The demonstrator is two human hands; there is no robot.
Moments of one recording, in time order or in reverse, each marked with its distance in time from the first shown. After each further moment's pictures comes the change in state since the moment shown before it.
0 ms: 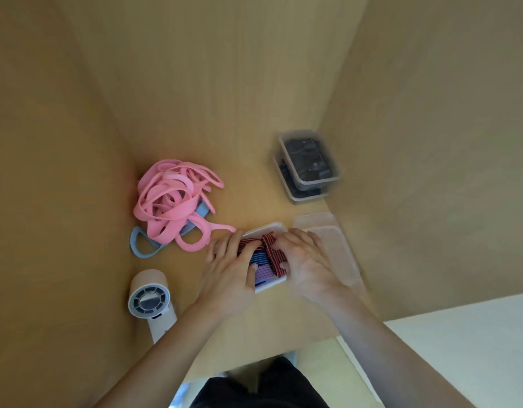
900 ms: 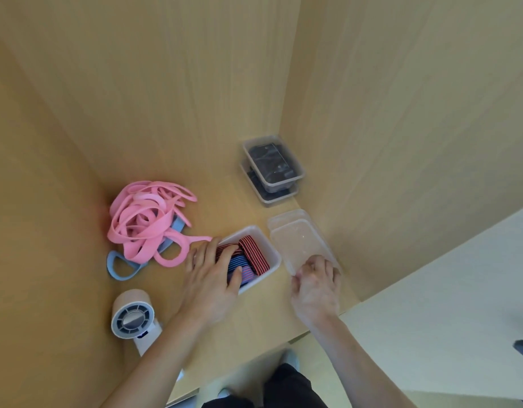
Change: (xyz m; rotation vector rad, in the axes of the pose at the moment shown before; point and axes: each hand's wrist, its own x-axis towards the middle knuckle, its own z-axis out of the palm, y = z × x) left_hand 0.000 -0.005 0.003 0.004 -0.015 -0.015; right_hand -0.061 0.026 0.066 -0.091 0.320 0.603
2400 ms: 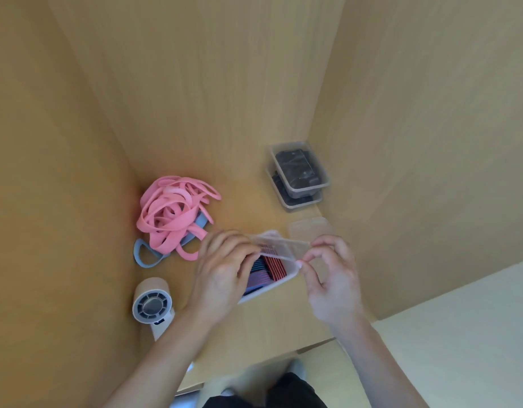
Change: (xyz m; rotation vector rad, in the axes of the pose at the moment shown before) left_hand -0.006 0.016 -0.049 -0.235 0.614 0.368; right_hand 0.007 -0.020 -0.078 0.758 0.287 -0.417
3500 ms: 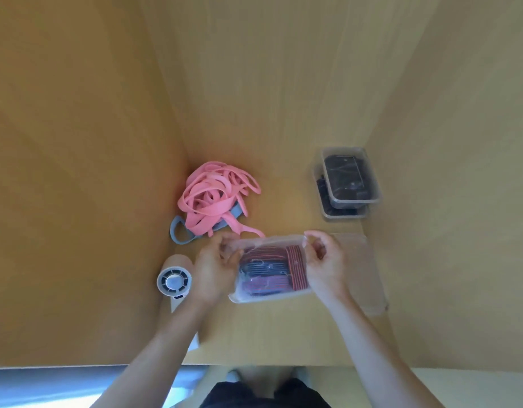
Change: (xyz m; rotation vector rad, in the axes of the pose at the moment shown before) left_hand -0.022 -0.016 -0.002 -0.211 0.008 -0.984; right_hand 0.049 0.041 0.078 0.255 -0.220 0.282
